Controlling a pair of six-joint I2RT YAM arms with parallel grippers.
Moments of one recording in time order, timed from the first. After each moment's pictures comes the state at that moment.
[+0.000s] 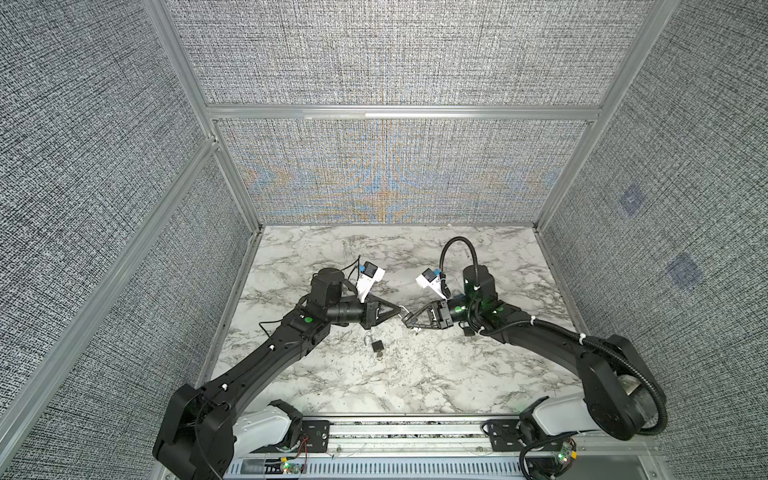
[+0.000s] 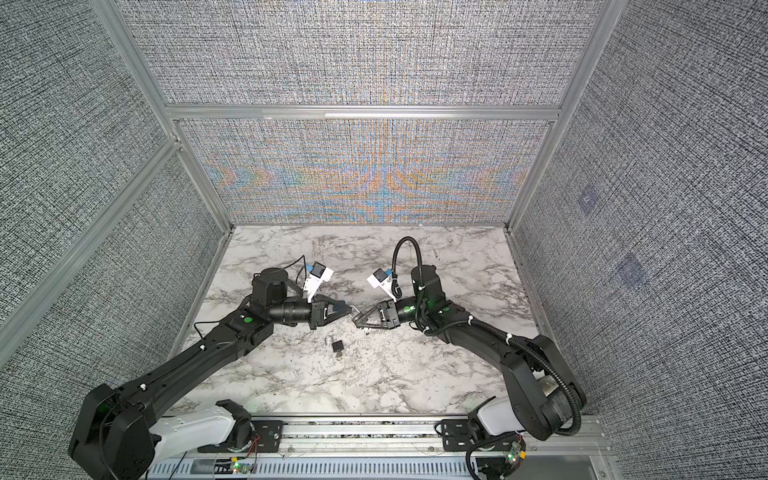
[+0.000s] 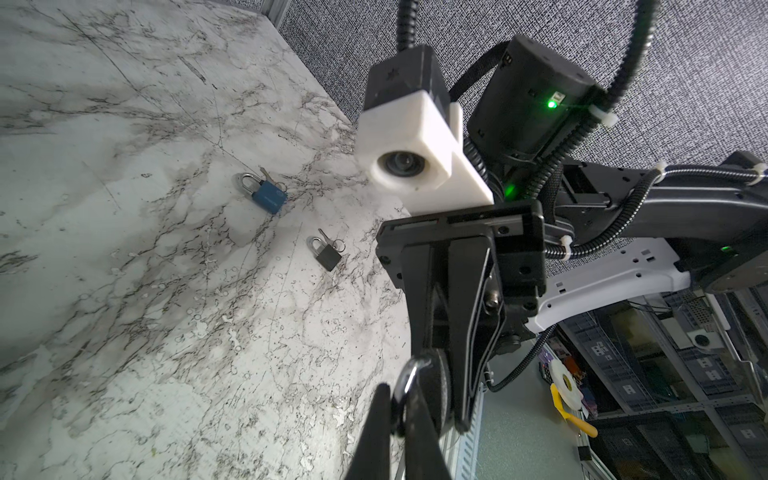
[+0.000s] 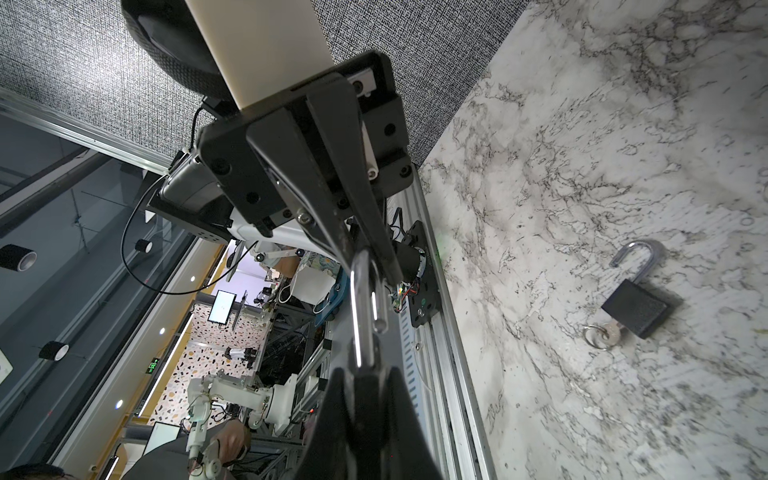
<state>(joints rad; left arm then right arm) -0.55 1.17 0.76 -0.02 0.86 -0.44 0.54 1.43 0.78 0.28 -1.23 0.72</state>
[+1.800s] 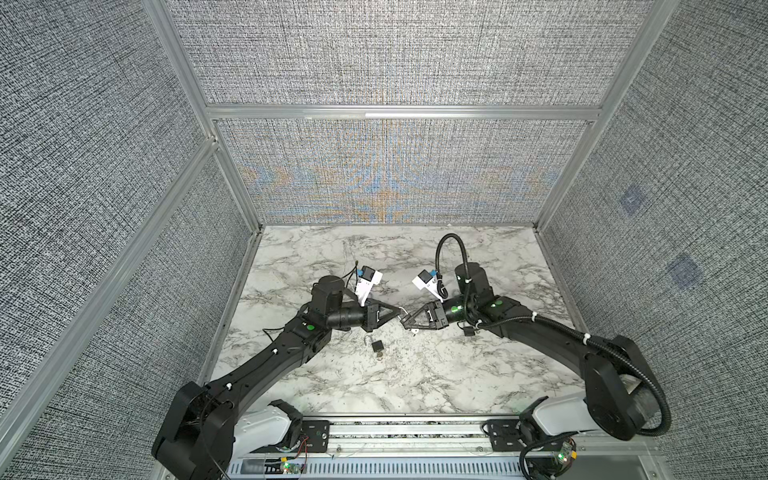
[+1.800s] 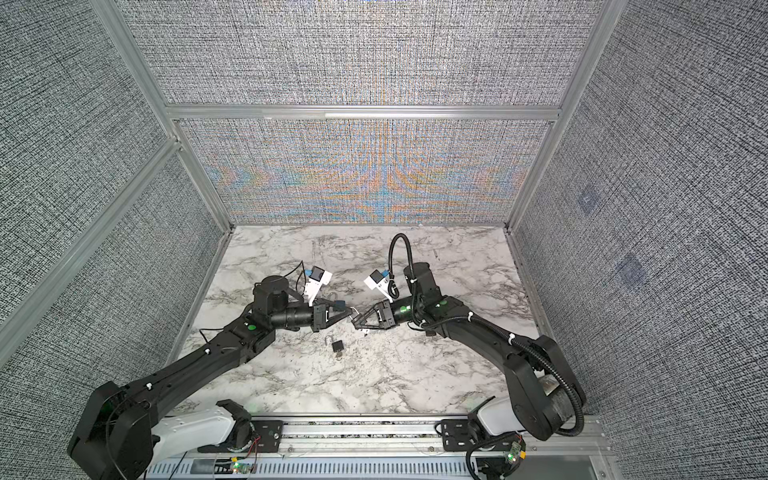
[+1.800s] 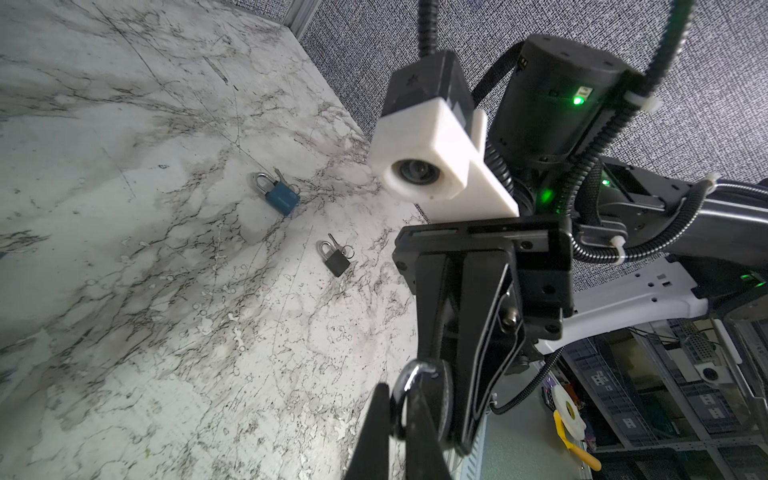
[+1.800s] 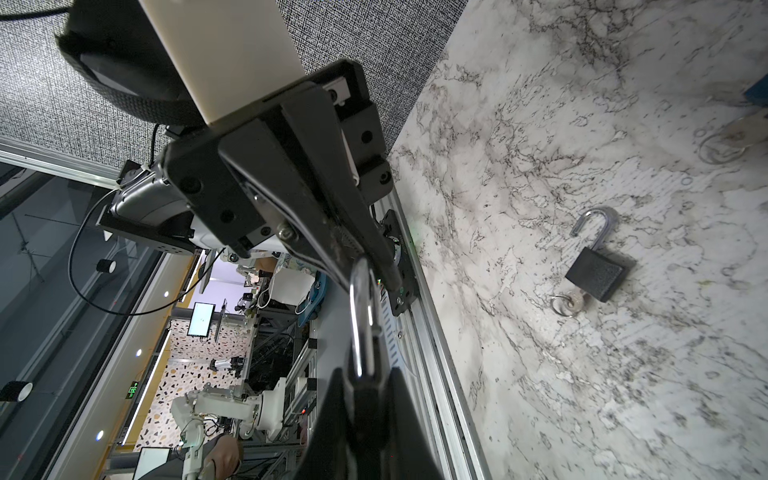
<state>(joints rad) -0.59 1.17 0.66 0.15 0.79 -0.54 0.56 1.43 0.86 0.00 -1.13 0.59</state>
